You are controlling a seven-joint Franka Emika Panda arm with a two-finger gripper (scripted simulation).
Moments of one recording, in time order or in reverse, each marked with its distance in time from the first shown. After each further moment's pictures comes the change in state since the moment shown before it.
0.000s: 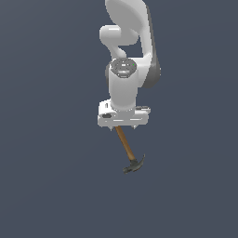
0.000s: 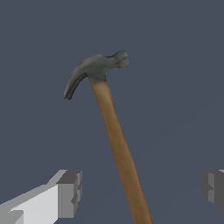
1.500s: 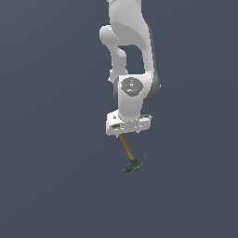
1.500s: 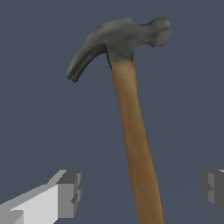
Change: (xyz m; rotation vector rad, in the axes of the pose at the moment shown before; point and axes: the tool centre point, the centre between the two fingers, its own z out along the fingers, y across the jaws) arm -0.007 -0.023 0.067 -0.011 0.003 -0.120
